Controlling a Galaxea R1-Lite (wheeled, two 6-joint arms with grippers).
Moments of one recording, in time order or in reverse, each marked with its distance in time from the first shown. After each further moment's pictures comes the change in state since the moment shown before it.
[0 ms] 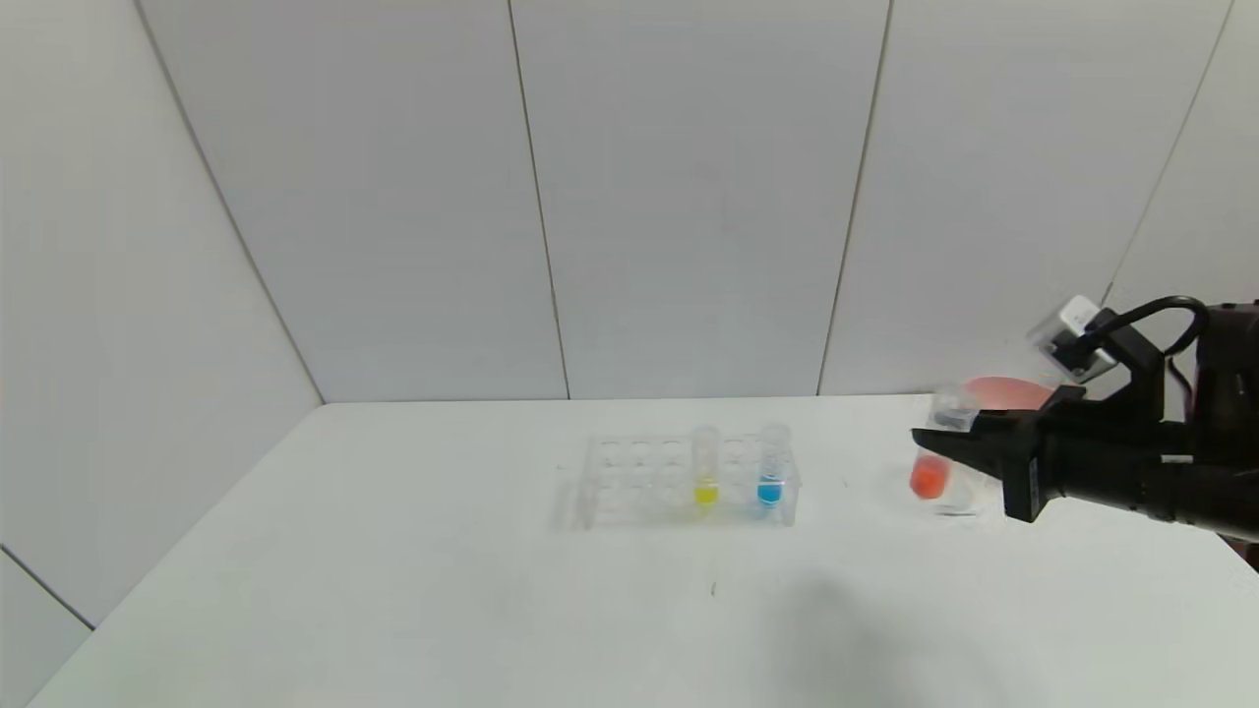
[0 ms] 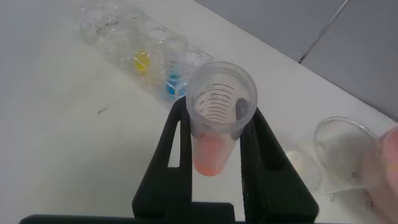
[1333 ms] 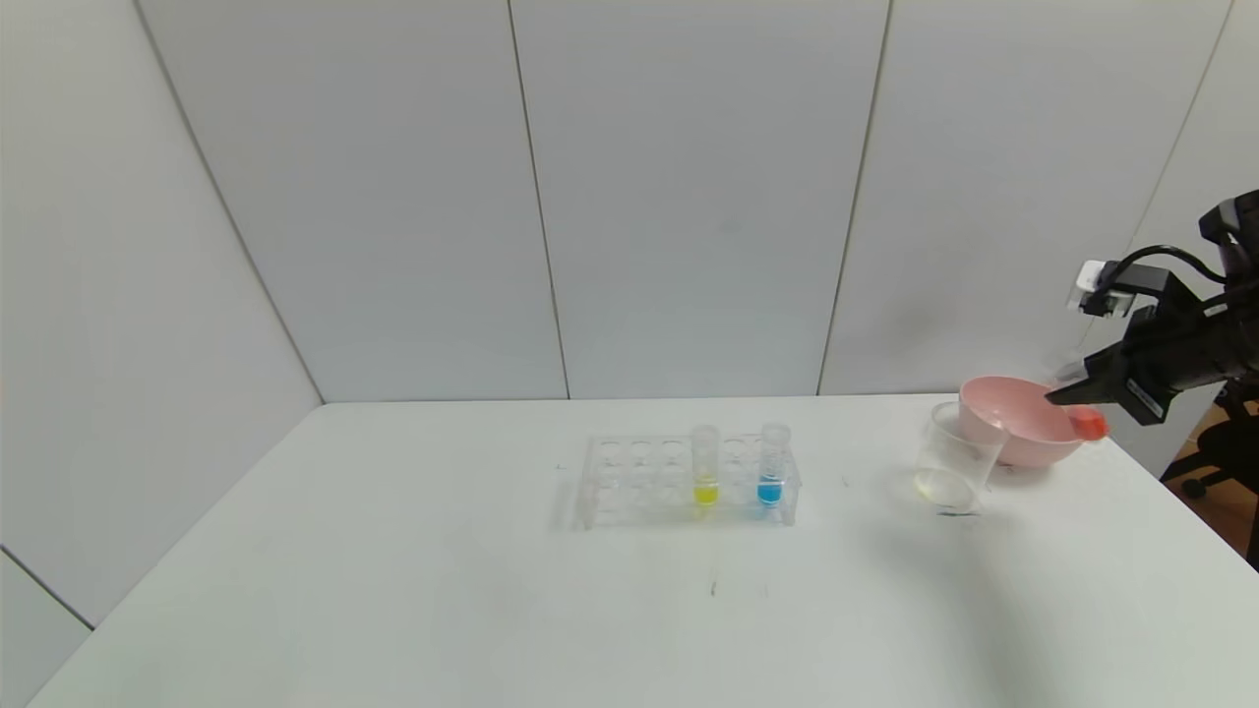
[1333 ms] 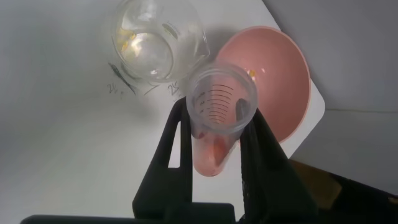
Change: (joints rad) left arm 0.000 0.000 0.000 0.000 0.000 0.000; right arm -0.349 0.400 -0.984 1.104 -0.084 -0.730
